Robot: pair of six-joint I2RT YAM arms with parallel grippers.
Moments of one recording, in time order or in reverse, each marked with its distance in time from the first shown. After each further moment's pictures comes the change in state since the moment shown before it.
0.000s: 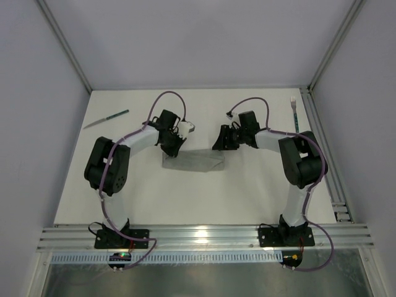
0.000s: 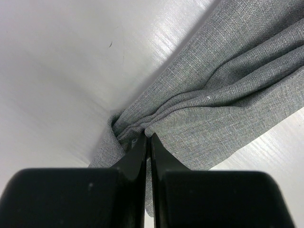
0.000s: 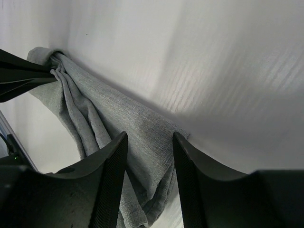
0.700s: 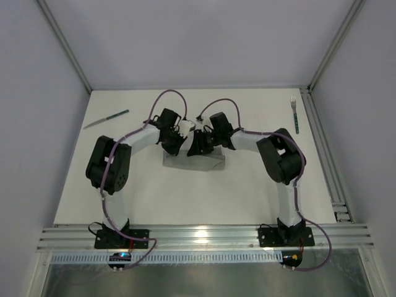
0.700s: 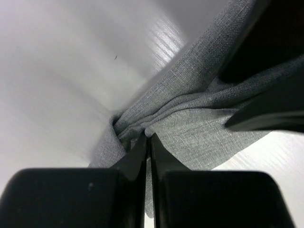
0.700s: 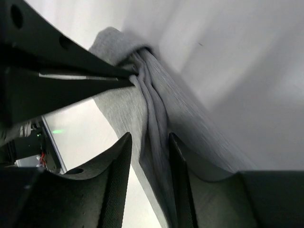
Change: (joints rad) left arm 0.000 0.024 0.034 -0.007 0.004 0.012; right arm 0.242 0.193 0.216 0.060 -0.086 0.073
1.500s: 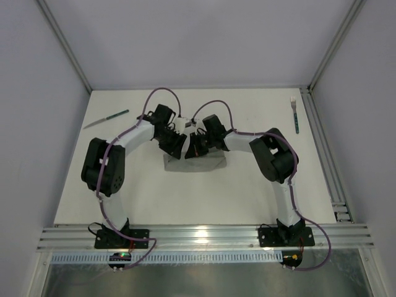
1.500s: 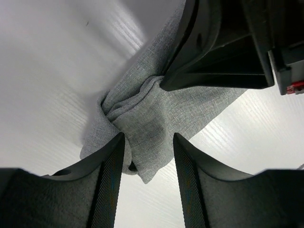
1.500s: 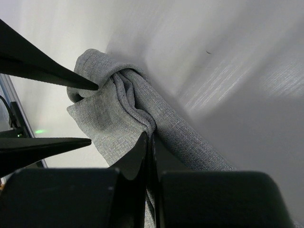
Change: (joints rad) left arm 0.039 -0.048 0.029 -0.154 0.132 -0.103; right arm 0.039 0.034 0.027 -0.031 0.043 -0.061
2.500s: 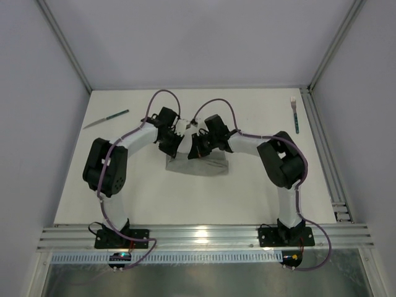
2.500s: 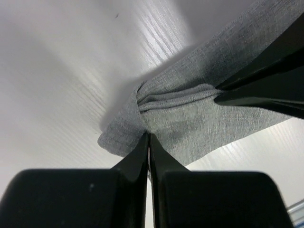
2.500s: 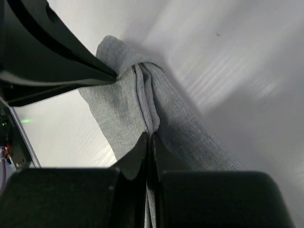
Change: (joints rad) left arm -0.046 0.002 -0.014 0.030 -0.154 -0.080; right arm 0.015 -0.124 -0.087 -0.036 0.059 -0.091
